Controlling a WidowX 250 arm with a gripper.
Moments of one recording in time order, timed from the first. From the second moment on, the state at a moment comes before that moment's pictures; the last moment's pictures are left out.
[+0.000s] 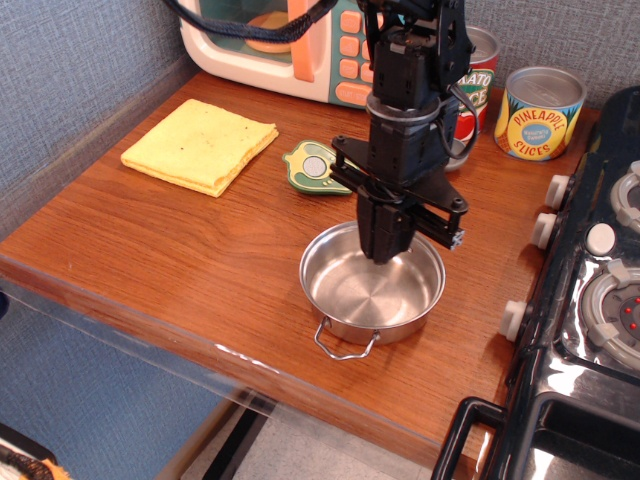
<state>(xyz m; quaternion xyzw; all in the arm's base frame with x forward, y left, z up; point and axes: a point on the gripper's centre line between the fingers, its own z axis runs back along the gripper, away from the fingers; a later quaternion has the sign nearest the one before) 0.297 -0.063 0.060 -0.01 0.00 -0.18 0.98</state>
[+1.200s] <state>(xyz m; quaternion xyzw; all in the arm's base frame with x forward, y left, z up) 0.385 0.031 0.040 0.01 0.02 -0.03 1.00</state>
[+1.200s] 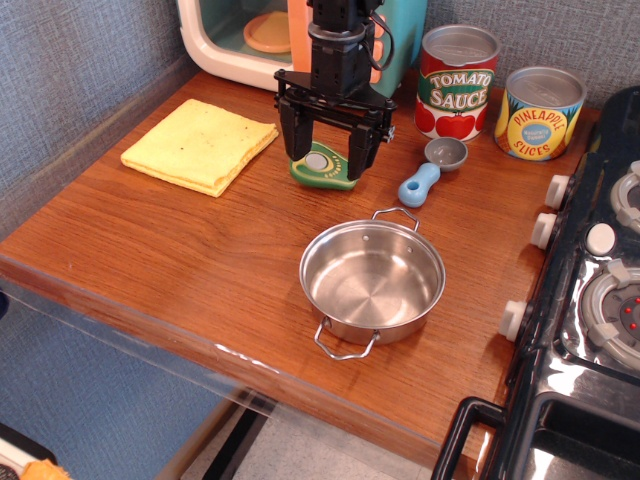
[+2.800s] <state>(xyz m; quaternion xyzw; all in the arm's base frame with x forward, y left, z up) 0.409 0.049 0.023 0.03 0.05 -0.03 1.00</state>
